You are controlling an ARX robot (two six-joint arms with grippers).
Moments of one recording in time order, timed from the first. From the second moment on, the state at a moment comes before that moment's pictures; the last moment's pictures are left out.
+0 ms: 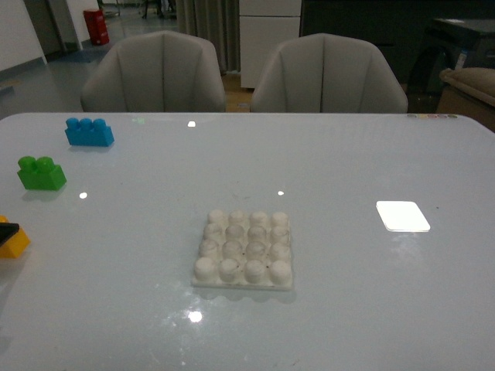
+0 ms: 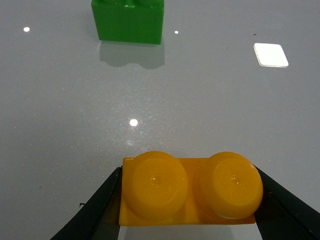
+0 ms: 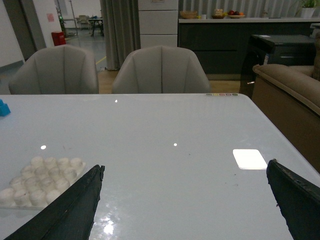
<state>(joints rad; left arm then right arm) 0.35 2.18 0.87 0.75 0.38 0.13 0.00 0.00 0.01 0.00 0.00 0.00</state>
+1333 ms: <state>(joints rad) -0.58 2.08 0.88 0.66 -0.35 -0.41 0.00 0.00 0.01 0.00 0.00 0.00</state>
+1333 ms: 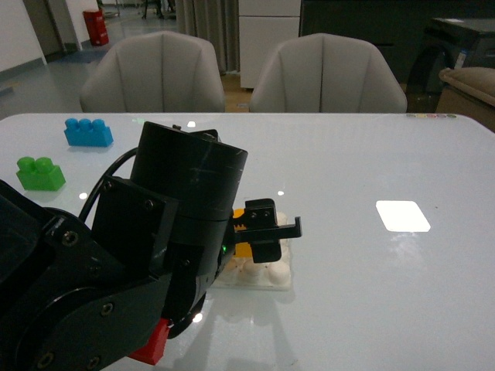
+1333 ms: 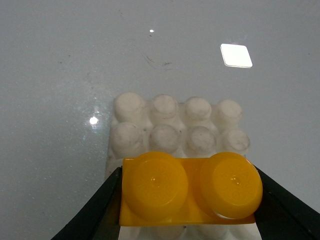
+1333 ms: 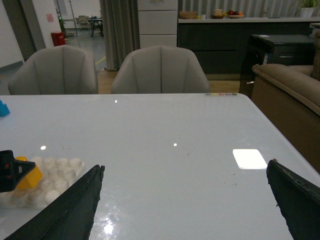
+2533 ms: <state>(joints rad) -0.61 2.19 1.00 0.62 -0.39 -0.33 0.00 0.00 0.01 0.00 0.00 0.00</state>
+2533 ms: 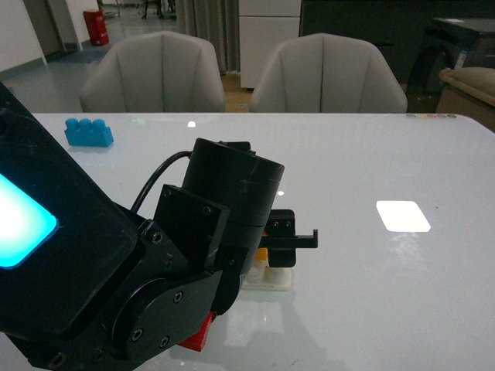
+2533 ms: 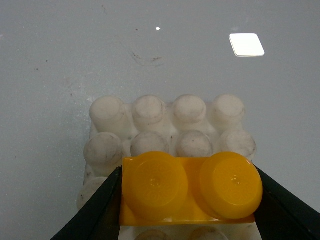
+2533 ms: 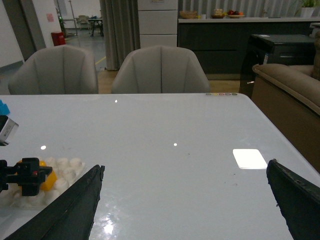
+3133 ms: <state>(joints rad) -0.56 2.02 0.95 0.62 -0.33 -0.32 0.00 0.00 0.01 0.00 0.00 0.00</state>
